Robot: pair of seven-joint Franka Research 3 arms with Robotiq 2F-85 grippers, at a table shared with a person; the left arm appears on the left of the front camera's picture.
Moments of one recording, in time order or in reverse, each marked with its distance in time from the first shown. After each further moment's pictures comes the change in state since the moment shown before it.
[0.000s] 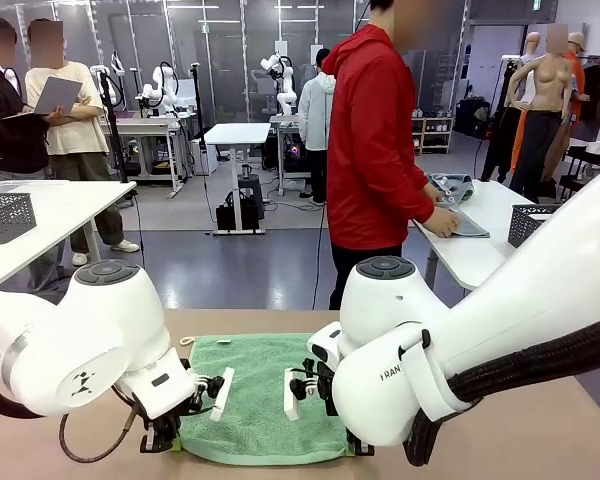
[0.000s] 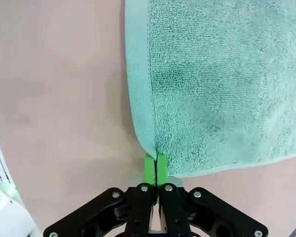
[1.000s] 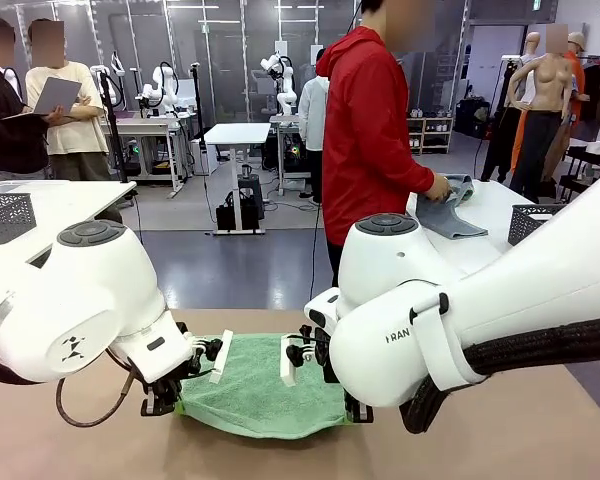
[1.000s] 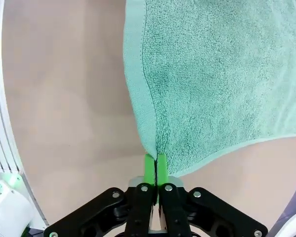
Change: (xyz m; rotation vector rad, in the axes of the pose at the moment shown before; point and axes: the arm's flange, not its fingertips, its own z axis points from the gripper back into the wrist) left arm 0.001 0.017 0.047 0.076 -0.015 0.005; right arm 0.006 -0.009 0.049 -0.040 0.001 0.005
